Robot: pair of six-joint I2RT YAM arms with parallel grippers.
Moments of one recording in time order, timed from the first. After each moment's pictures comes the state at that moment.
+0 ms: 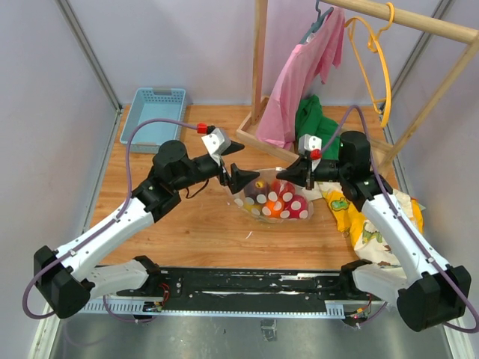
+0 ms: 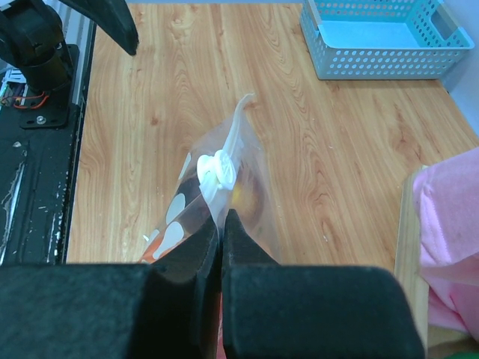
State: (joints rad) left arm -0.70 1.09 0.96 0.13 0.40 -0.02; right arm 0.31 1.07 0.93 -0.23 -1.06 -0.45
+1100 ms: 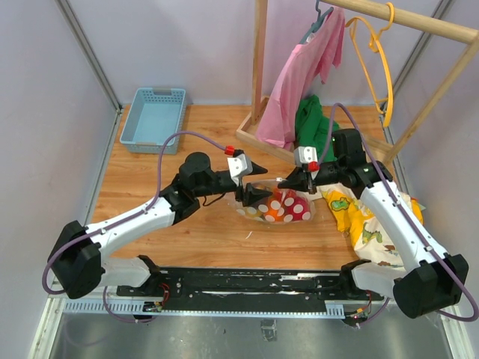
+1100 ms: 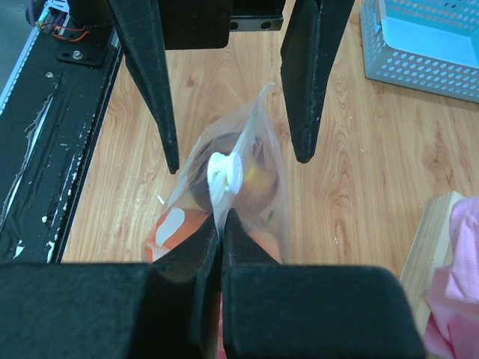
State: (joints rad) left arm -0.77 1.25 0.82 0.41 0.57 0.11; right arm 0.31 1.18 1.09 -0.69 -1.16 -0.95
